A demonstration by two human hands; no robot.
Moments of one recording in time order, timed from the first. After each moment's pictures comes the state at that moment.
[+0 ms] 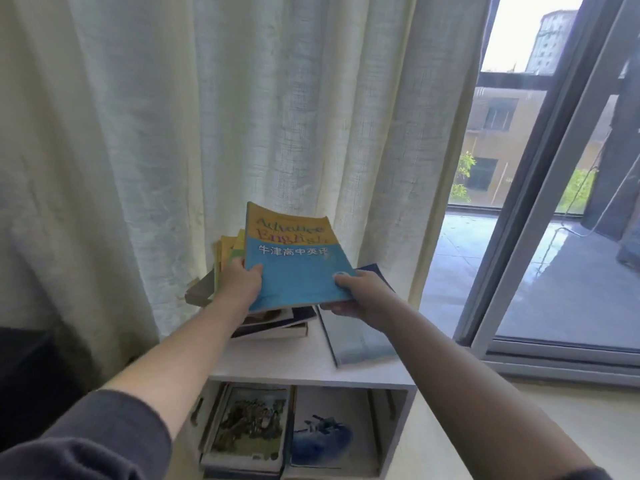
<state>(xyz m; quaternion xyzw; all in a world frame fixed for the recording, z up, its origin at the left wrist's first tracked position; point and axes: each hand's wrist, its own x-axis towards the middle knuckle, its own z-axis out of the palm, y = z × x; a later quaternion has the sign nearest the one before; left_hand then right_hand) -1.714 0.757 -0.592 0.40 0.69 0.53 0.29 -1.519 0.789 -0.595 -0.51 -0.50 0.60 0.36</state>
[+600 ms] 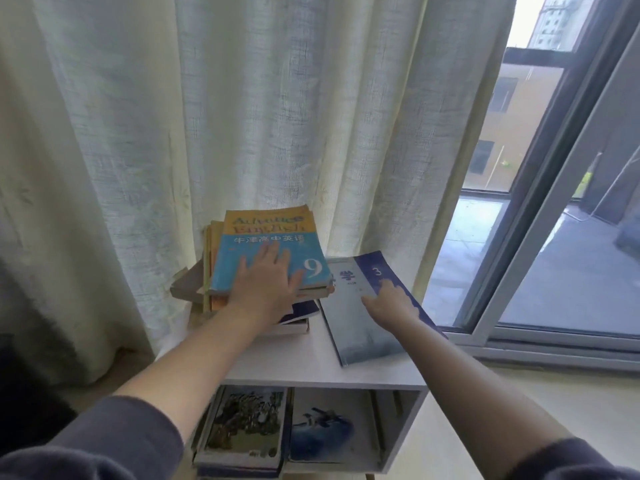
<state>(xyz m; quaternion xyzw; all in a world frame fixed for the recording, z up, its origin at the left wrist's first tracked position) -1.705 0.789 -0.628 0.69 0.71 0.13 -0.02 -1.493 0.845 -0.670 -0.73 -0.64 0.21 0.14</state>
